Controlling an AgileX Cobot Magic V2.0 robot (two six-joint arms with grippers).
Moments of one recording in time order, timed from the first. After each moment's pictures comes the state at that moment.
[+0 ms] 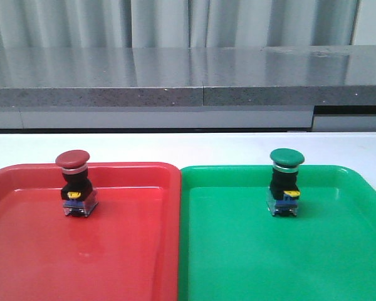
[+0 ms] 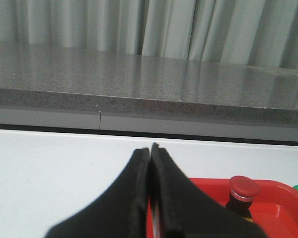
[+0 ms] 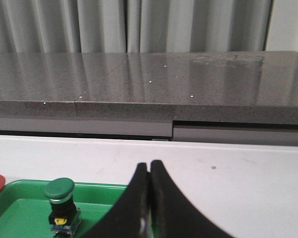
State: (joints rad) left arm -0.11 -0.01 0.00 0.12 0.07 -0.24; right arm 0.06 0.01 -0.04 -0.04 0.08 0.09
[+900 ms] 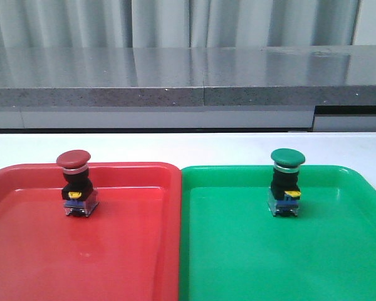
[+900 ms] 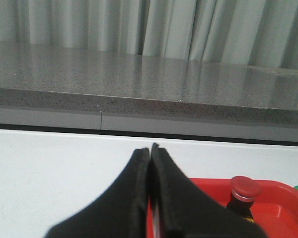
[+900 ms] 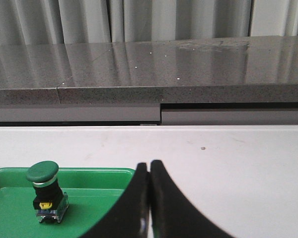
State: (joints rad) left arm -0.10 -0.01 0.00 0.12 0.07 -0.24; right arm 0.02 -0.01 0.03 -0.03 0.06 0.09
